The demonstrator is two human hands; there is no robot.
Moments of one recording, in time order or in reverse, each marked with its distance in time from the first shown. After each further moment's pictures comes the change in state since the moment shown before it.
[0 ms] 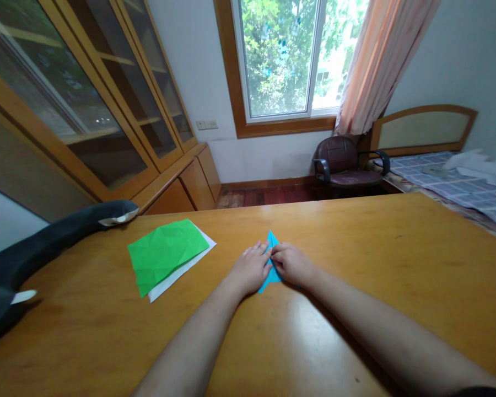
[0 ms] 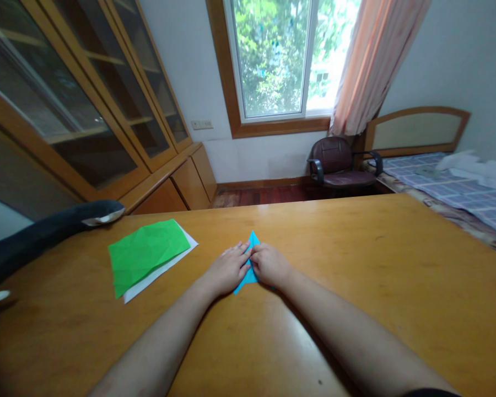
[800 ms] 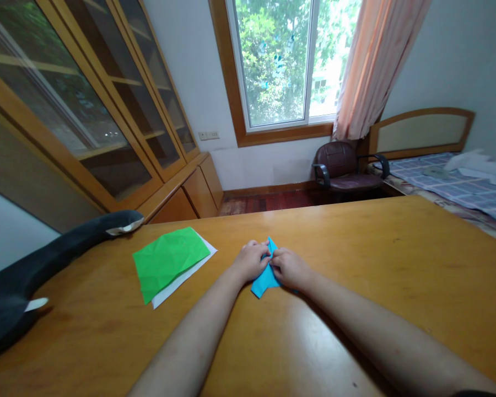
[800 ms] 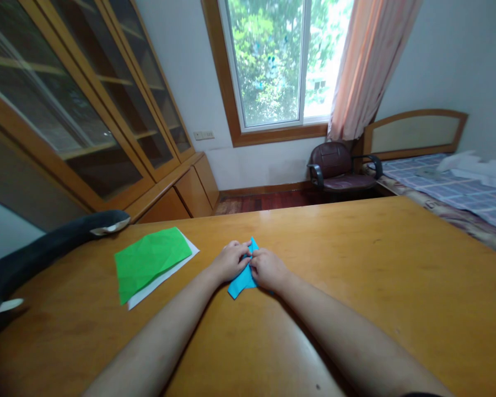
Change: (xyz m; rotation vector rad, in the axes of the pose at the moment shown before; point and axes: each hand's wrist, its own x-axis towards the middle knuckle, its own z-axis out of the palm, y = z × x) left_hand 0.029 -0.017 -0.009 -0.058 0.095 -0.006; right_hand 0.003 -0.001 0.001 -0.071 -0.022 0.046
